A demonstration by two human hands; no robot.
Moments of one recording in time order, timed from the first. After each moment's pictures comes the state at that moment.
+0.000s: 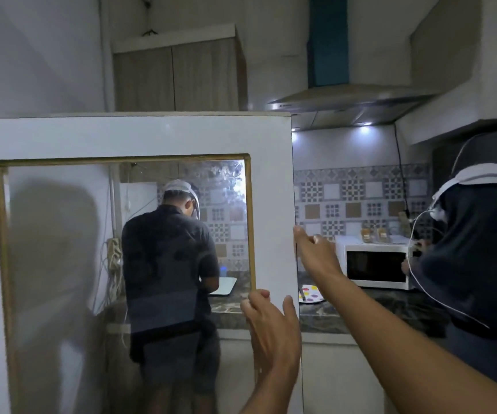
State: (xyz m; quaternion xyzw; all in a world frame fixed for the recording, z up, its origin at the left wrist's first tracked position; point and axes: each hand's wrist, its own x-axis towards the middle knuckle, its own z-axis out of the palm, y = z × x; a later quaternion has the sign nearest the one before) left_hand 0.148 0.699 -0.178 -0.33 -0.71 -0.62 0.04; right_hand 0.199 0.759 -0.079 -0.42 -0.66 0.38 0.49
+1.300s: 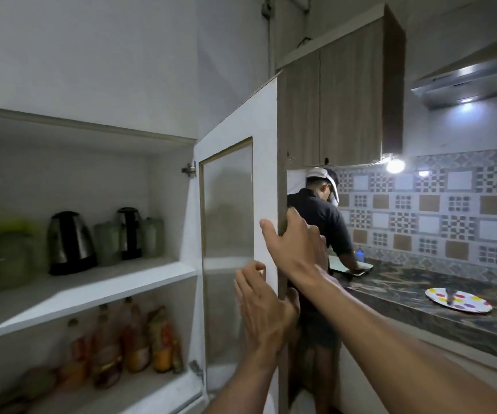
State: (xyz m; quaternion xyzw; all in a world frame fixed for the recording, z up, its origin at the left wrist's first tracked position) left_hand 0.264 0.511 -0.185 -0.18 -0.73 -0.54 0.38; right_hand 0.302 0.549 -0.079 -0.12 -0.84 0.26 0.46
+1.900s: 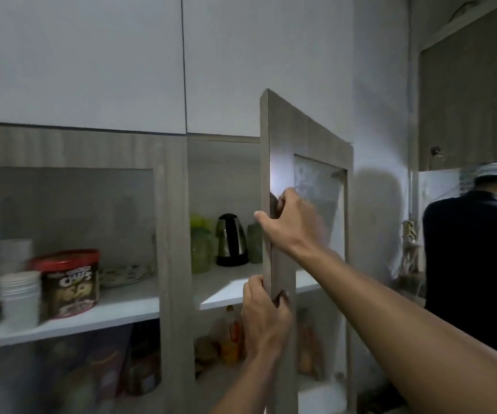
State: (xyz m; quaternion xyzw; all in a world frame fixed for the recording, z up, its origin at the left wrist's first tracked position) left_hand 0.208 0.182 -0.176 -0.04 -0.78 -0.49 0.39; right_hand 0.204 0.242 -0.040 0.11 -0.84 0.34 0.40
